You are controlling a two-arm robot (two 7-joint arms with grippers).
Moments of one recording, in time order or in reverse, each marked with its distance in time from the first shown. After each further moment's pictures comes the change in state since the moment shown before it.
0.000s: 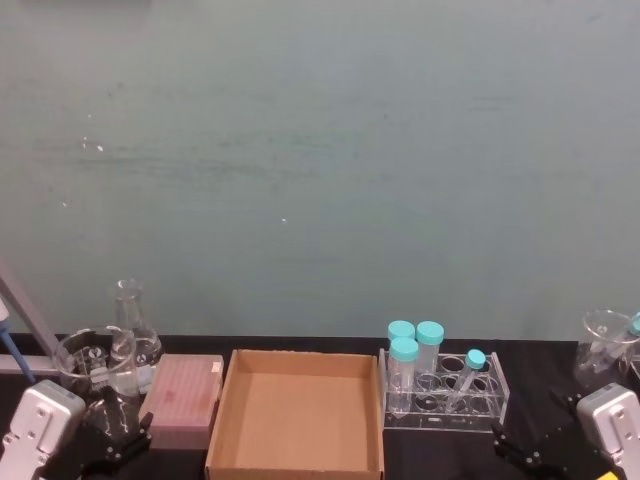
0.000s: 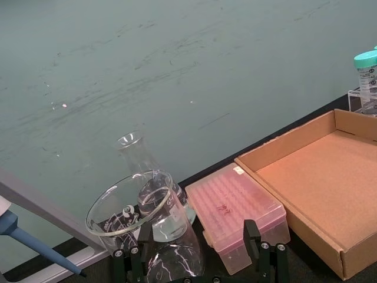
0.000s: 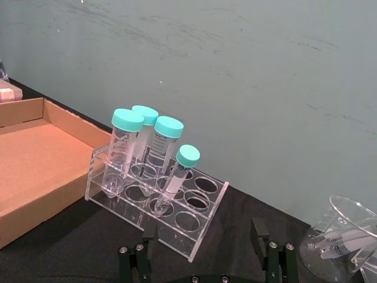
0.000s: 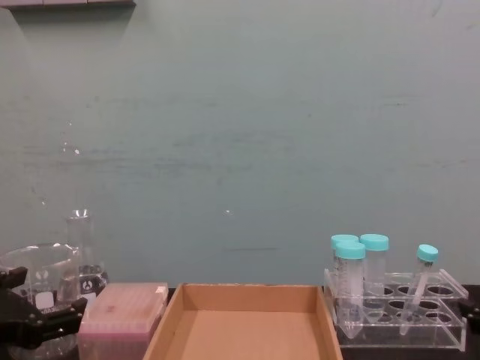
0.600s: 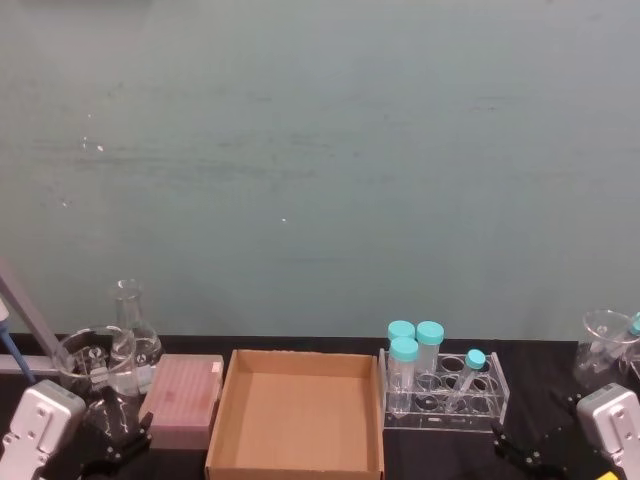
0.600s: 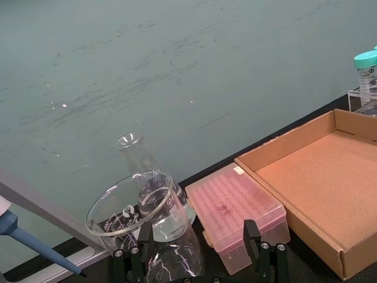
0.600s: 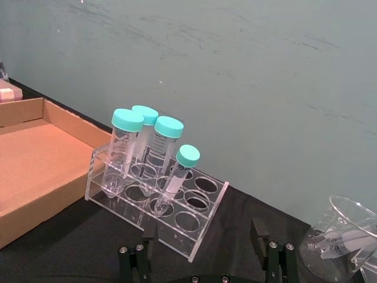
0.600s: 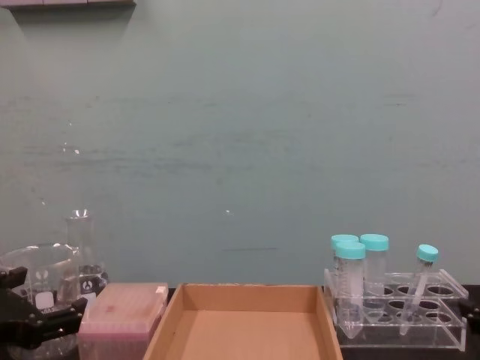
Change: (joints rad) left arm 0.000 0.000 0.000 0.000 0.000 0.000 0.000; right arm 0.000 0.000 0.000 0.000 0.000 0.000 0.000
